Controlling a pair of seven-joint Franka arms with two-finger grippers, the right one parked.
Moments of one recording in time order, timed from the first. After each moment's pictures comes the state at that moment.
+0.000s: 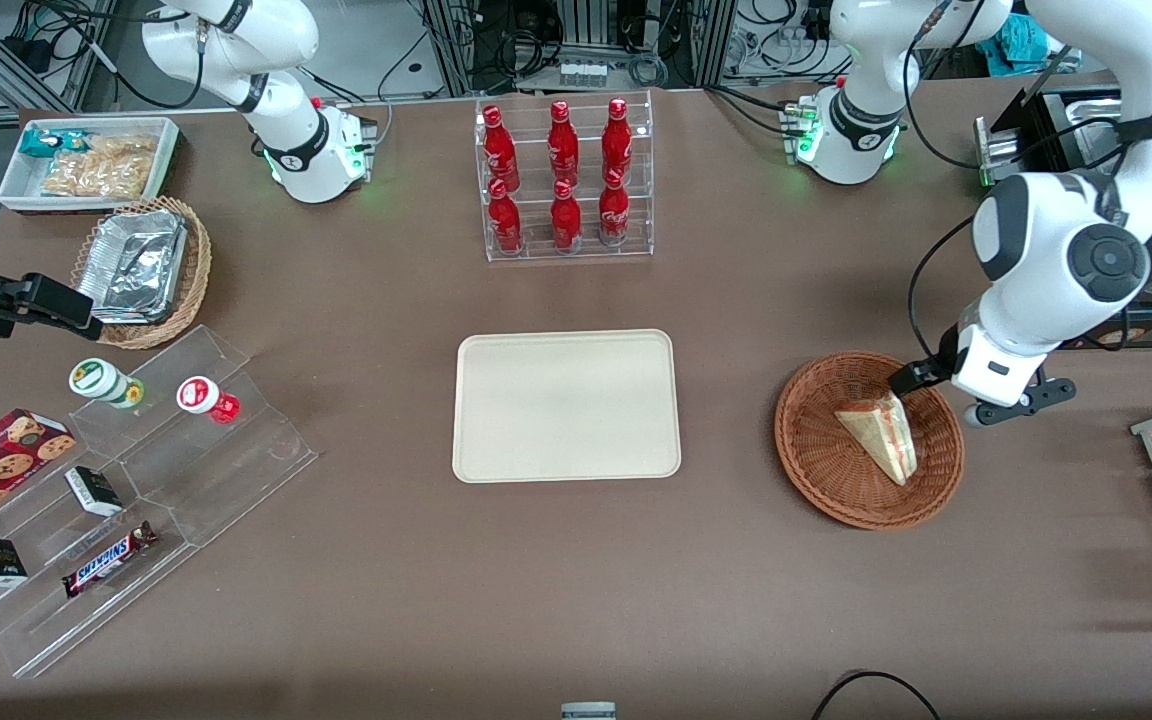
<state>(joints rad) 0.00 0.12 -0.08 -2.15 0.01 2.27 -0.48</state>
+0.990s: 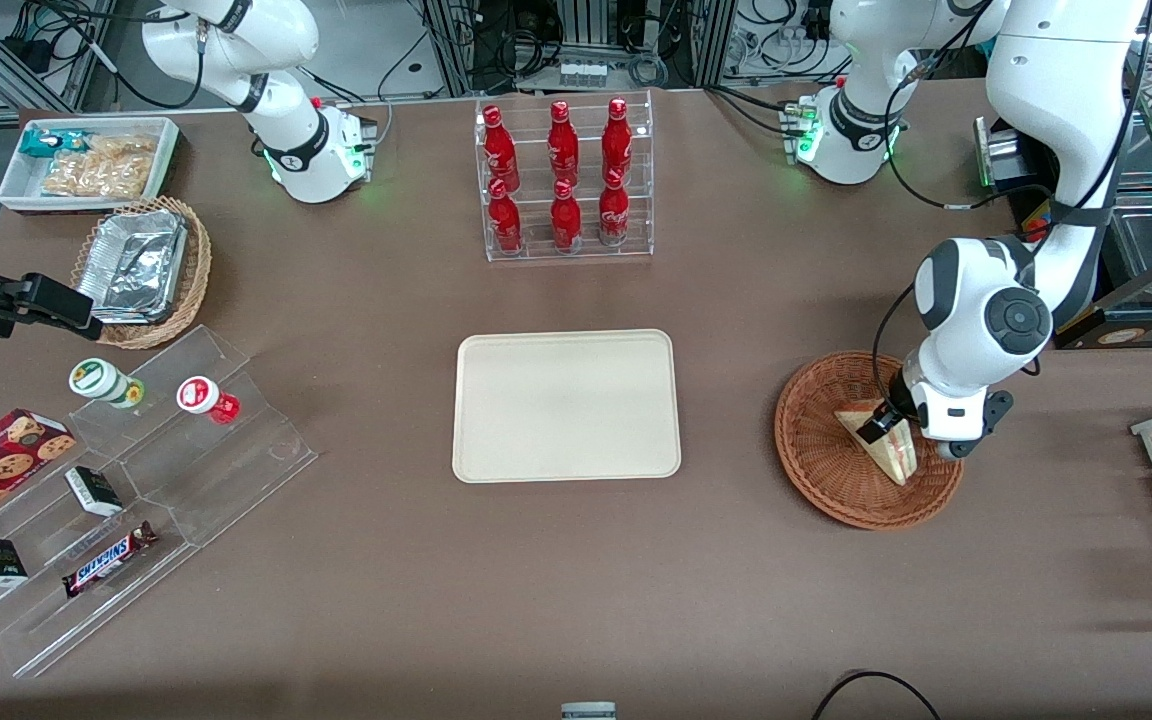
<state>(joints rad) -0.02 0.31 -0.09 -2.15 0.01 2.47 -0.84</state>
